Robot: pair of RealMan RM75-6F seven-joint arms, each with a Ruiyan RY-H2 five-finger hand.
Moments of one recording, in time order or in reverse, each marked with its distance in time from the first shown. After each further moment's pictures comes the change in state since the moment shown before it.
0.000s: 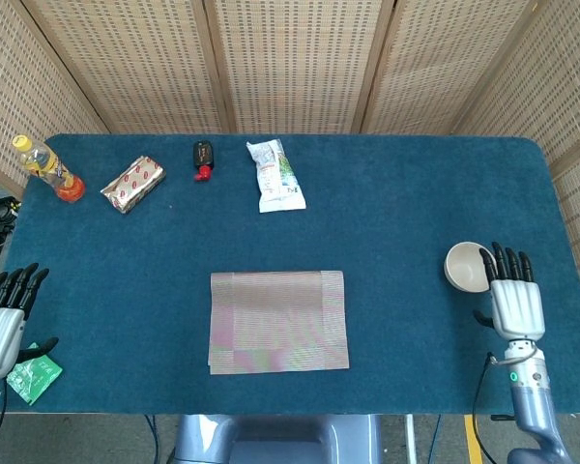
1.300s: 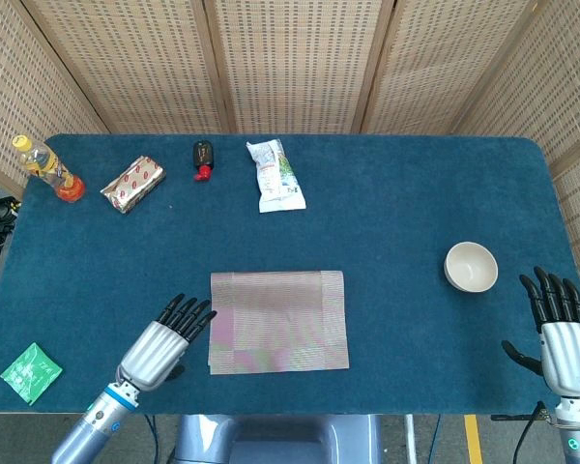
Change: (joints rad) left arm -0.205 -0.302 0.063 -0.160 0.136 -0.310 0.508; right arm -0.190 0.180 -0.090 -0.125 -0.261 0.269 0.287
